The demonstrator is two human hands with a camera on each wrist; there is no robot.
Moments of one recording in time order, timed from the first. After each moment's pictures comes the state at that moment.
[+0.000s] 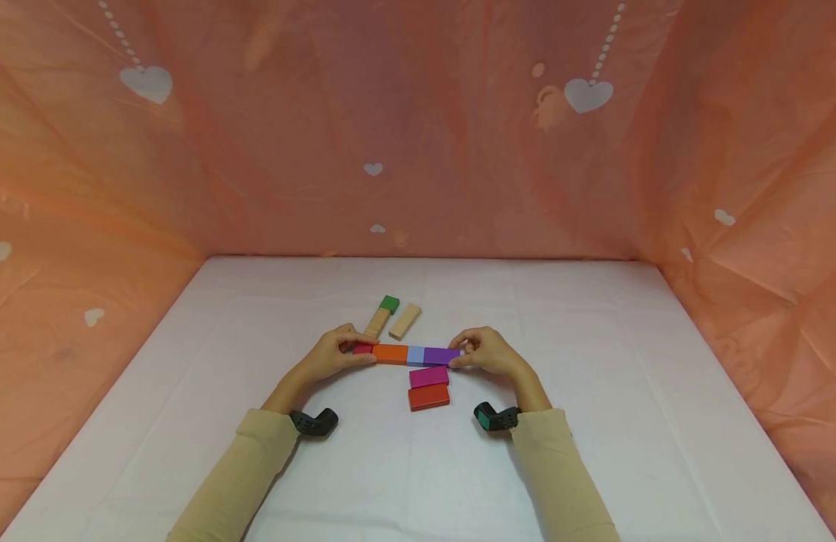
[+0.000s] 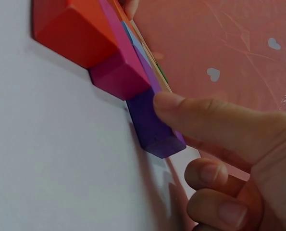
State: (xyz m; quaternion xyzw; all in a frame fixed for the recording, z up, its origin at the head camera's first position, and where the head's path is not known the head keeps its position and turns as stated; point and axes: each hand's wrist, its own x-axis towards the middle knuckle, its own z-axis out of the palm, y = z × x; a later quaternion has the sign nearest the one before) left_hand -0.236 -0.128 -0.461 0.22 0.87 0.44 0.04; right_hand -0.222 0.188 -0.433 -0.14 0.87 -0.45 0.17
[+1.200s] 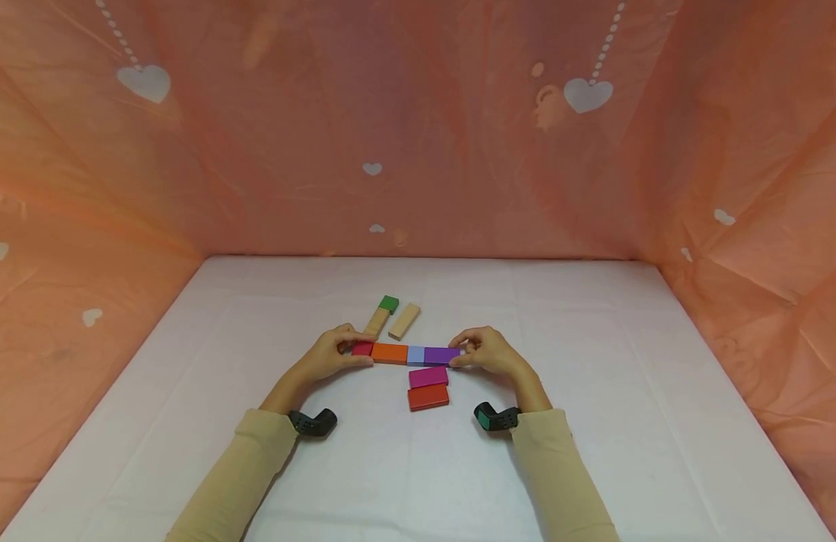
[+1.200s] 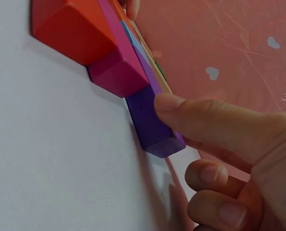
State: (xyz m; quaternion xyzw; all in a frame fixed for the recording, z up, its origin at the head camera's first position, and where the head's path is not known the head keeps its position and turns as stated) left_hand -0.237 -0.132 -0.461 0.22 0.87 0.43 0.05; right_hand -0.222 0.190 -0.434 -0.13 0.87 -0.45 0.16
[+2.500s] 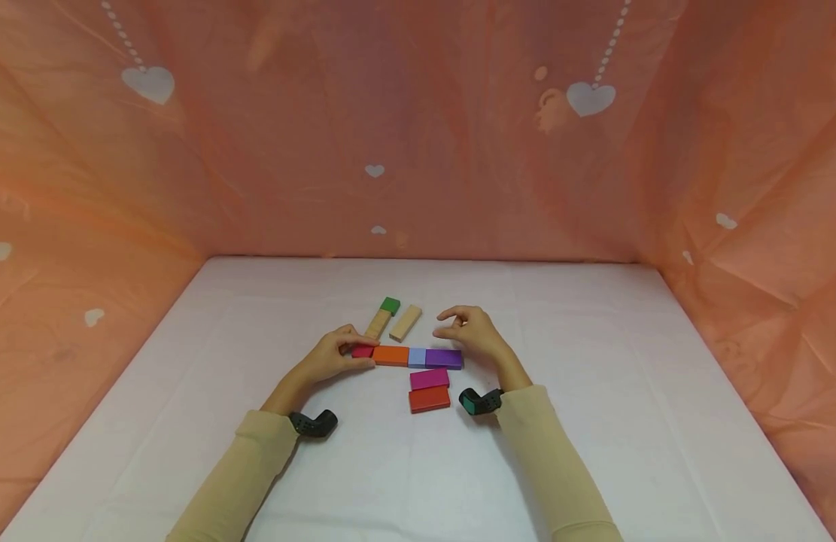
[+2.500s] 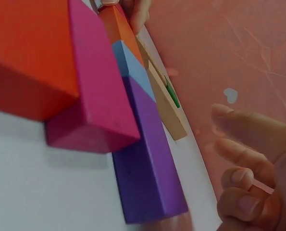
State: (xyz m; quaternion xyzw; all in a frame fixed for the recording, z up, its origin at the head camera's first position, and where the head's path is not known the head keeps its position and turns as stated) left_hand -0.237 -0.132 -0.461 0.23 0.86 0.45 0.05; right_hand -0.250 0.163 -0.422 -0.10 0.88 -0.46 0.10
